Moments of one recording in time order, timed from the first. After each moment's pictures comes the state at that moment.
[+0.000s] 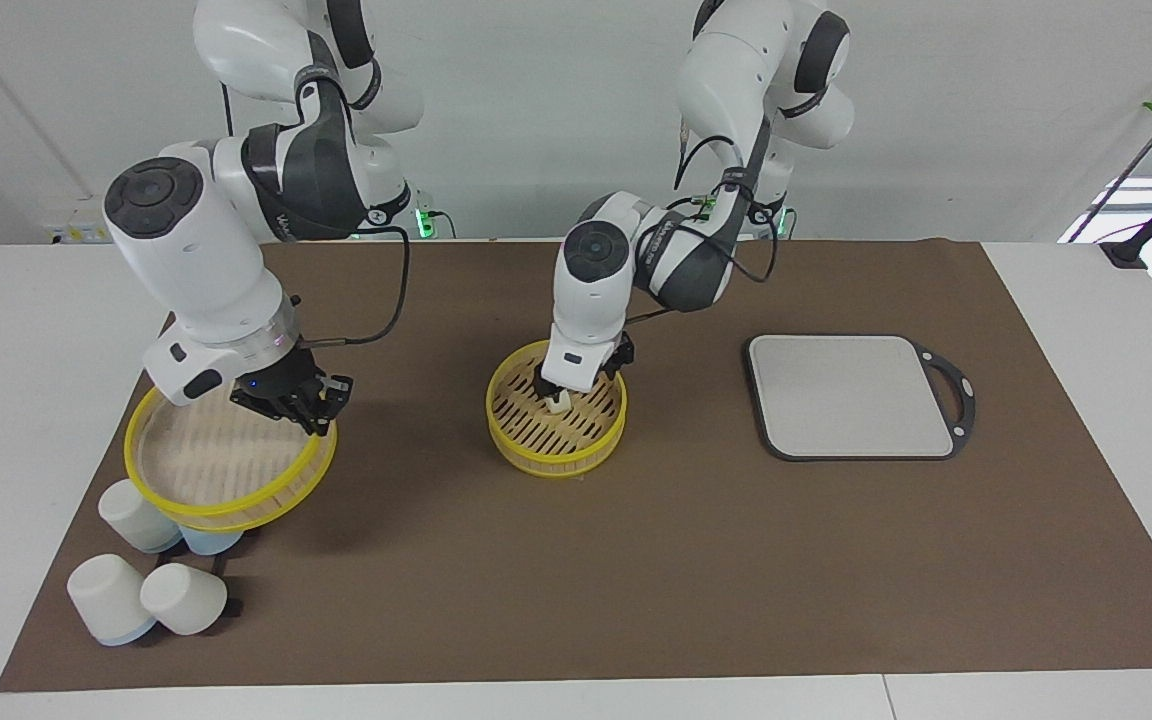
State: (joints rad) left arm -0.68 0.49 0.05 -1.43 -0.10 1.84 -0.98; right arm 0.08 0.45 0.04 -1.21 0.01 1.69 0.20
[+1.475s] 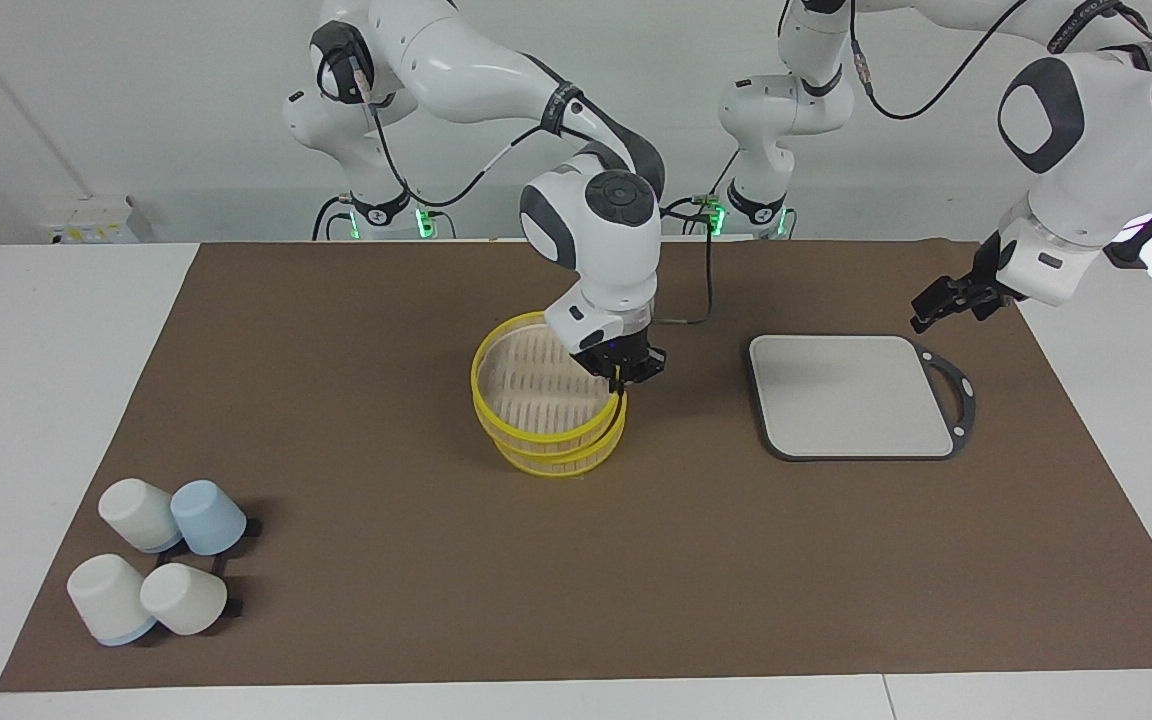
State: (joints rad) left arm -0.02 0.14 0.06 -1.53 -0.02 1.53 -0.07; right arm 0.60 0.59 0.05 -1.26 0.01 1.90 0.92
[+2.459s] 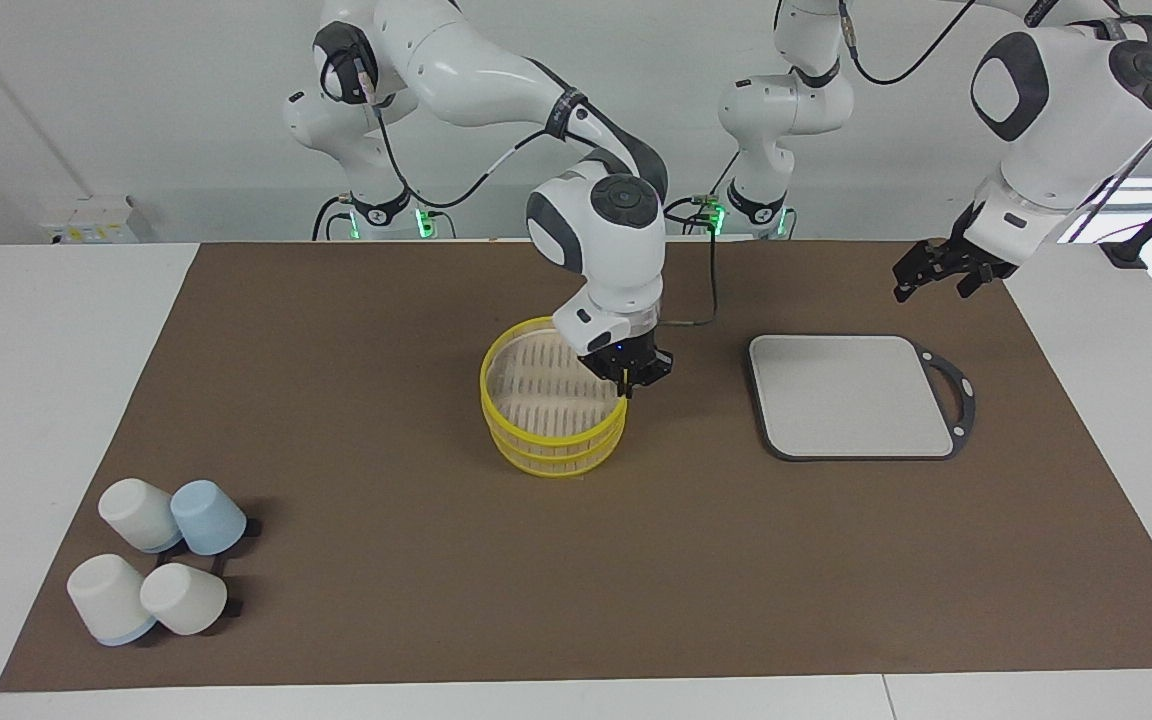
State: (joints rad) left arm -0.02 -0.02 0.06 -1.77 -0.02 1.63 0.03; right arm 0.62 0.59 0.04 -1.29 0.01 1.96 0.92
